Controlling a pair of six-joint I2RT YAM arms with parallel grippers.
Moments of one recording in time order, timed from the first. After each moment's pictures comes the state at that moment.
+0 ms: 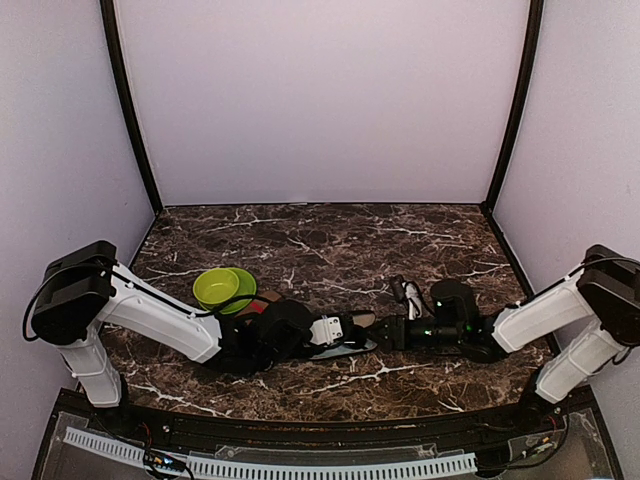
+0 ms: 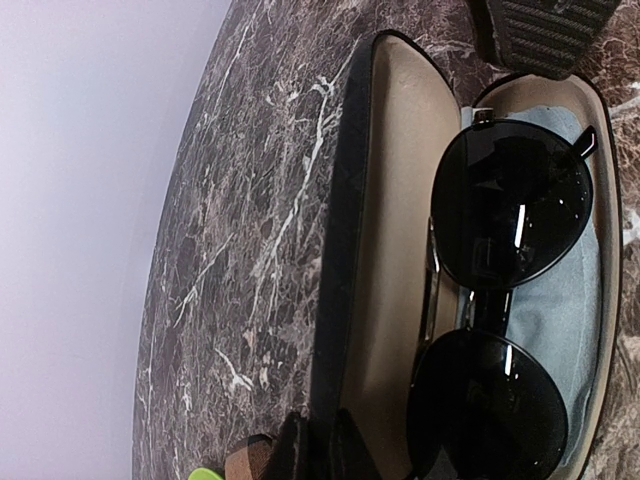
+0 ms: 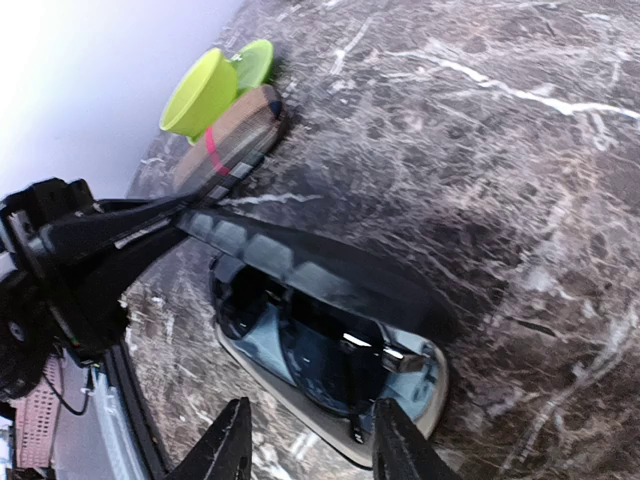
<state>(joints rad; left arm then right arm) -1.20 1.77 0.83 0.31 -0.61 0.62 0.84 1.49 0.37 0.63 -0.31 0.67</state>
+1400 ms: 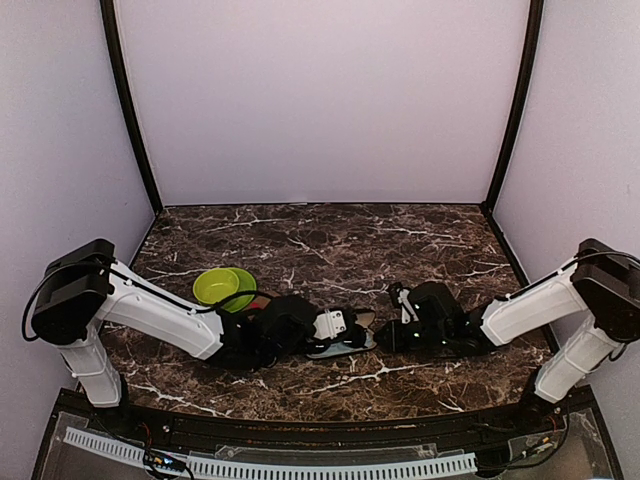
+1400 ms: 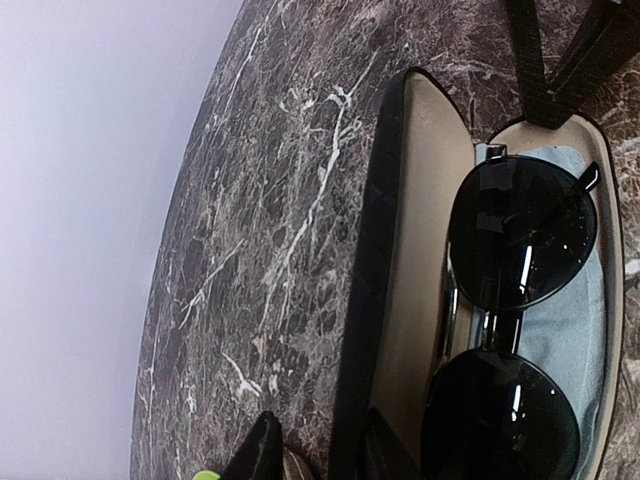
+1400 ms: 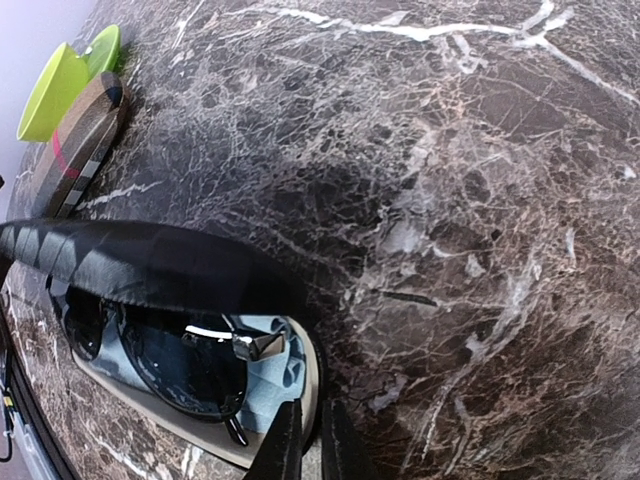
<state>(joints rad) -1.20 1.77 0.87 0.28 -0.62 0.60 0.90 1.54 0.49 0.30 -0.04 0.69</state>
